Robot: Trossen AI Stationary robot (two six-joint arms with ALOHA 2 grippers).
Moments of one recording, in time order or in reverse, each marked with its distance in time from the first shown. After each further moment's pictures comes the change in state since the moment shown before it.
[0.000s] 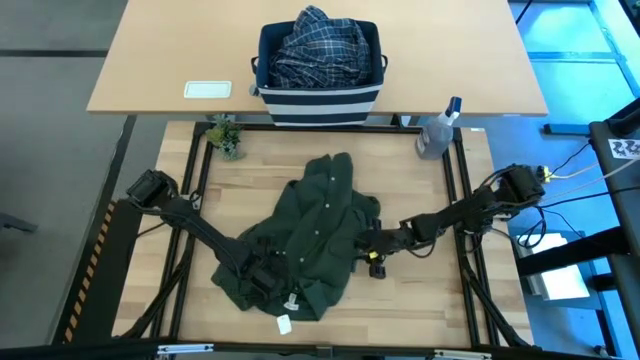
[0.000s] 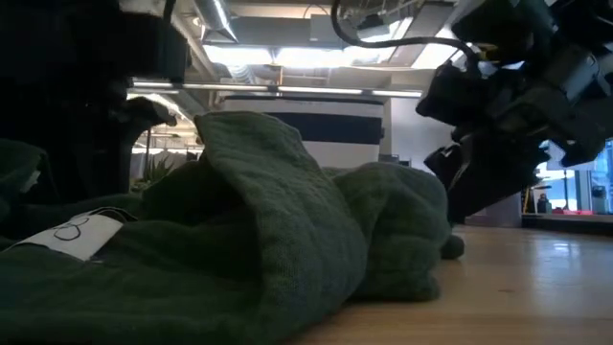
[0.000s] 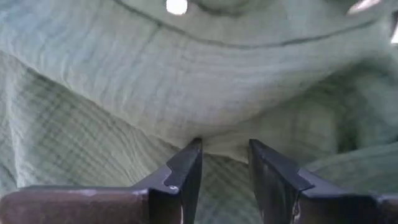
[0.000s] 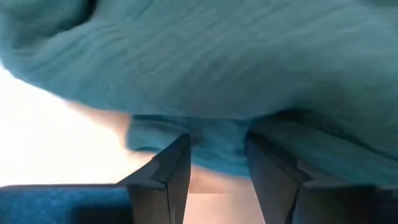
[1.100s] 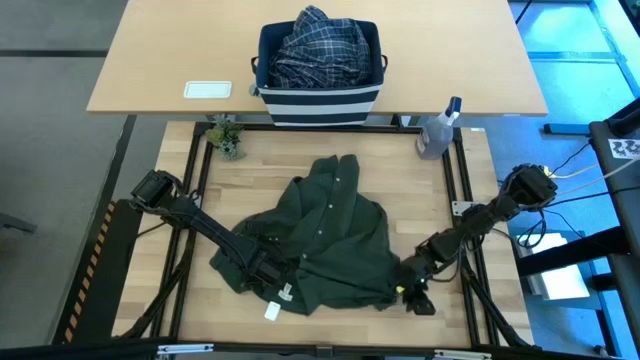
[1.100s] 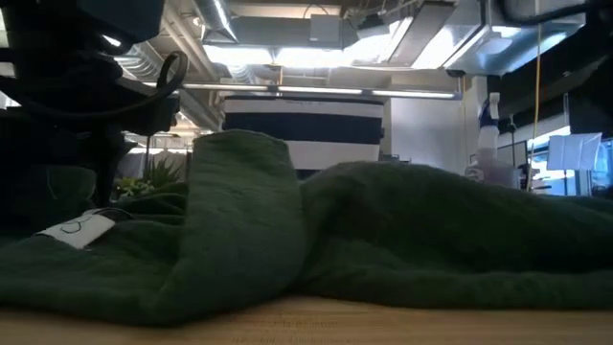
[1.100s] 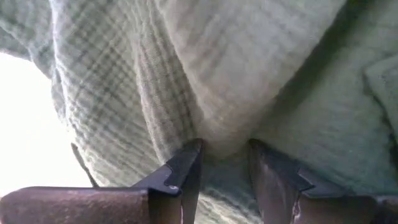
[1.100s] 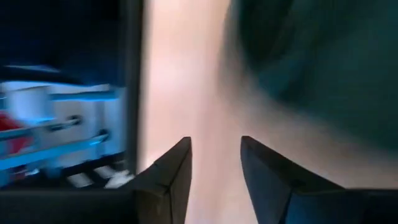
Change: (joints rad) left arm 0.057 0.024 0.001 -0.322 -0.046 0.000; right arm 0.304 -0.096 0.007 -0.275 -0.594 0.385
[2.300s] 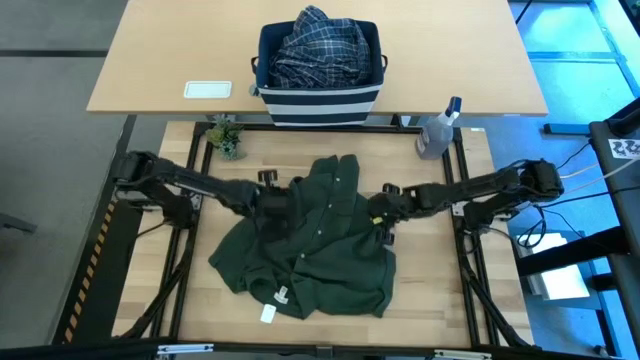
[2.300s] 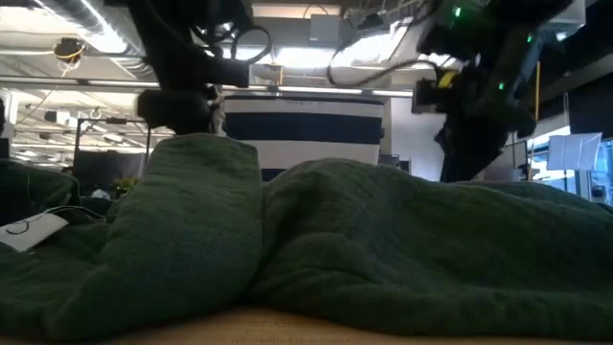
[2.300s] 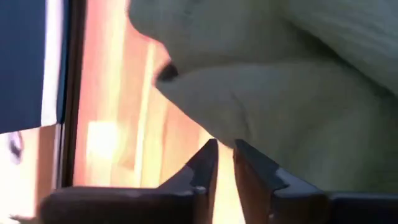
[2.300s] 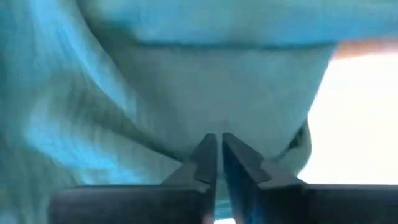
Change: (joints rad) left arm 0.417 -0.268 -0.046 0.229 -0.224 0.424; right arm -0.575 -0.116 0.111 -0.361 0.601 -0.515
